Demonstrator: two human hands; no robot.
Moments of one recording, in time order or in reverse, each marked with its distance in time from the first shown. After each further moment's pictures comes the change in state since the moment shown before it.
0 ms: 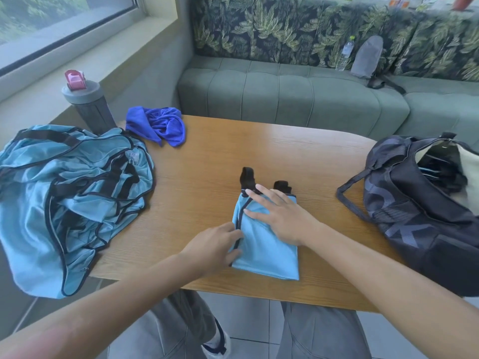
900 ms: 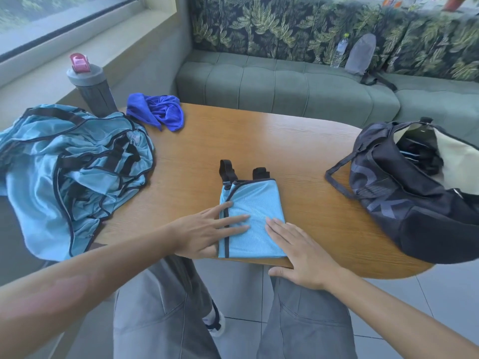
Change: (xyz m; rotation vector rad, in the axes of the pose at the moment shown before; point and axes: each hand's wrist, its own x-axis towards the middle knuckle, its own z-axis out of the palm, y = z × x) left_hand -0.032 -0.010 -0.004 0.401 -0.098 0.506; right_hand -0.128 -0.075 0.047 0.287 0.080 0.115
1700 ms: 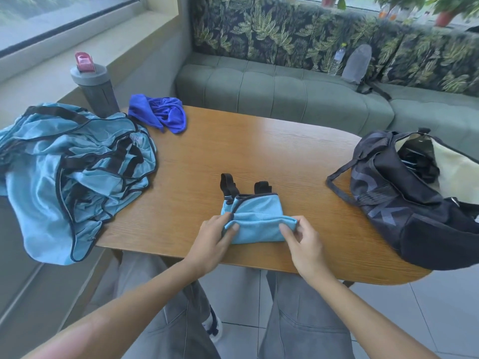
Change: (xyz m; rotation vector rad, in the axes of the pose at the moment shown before) left_hand 0.016 0.049 0.029 -0.937 0.620 -0.689; right_hand 0.029 -0.035 -0.015 0.946 0.597 0.585
